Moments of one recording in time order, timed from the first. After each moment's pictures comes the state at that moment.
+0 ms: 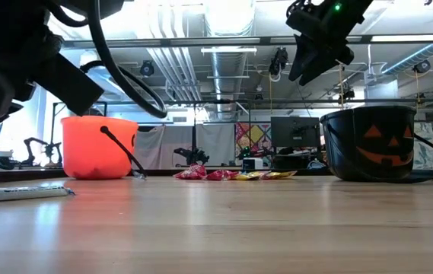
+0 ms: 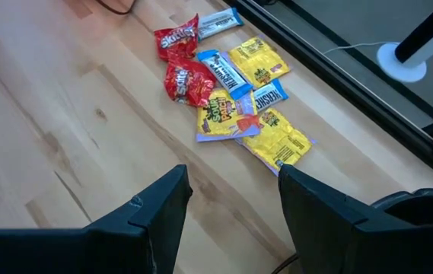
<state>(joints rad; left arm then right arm) -0.56 2.07 1.45 -1.28 0.12 -1.16 -0.06 1.26 1.06 -0.72 0.46 0.50</state>
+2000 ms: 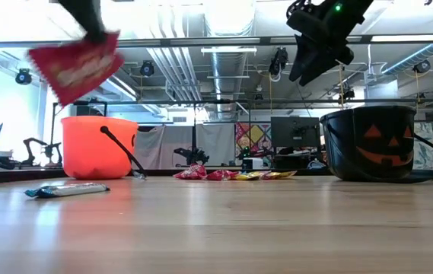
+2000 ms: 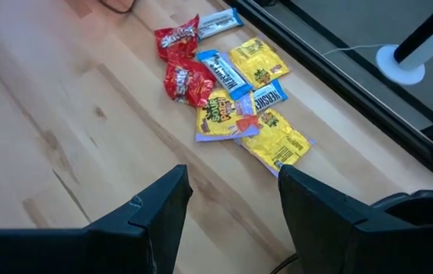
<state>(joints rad) -0.62 1.81 1.60 -1.23 -0.49 -0.70 -0.05 1.26 1.06 -0.72 0.47 0.49</state>
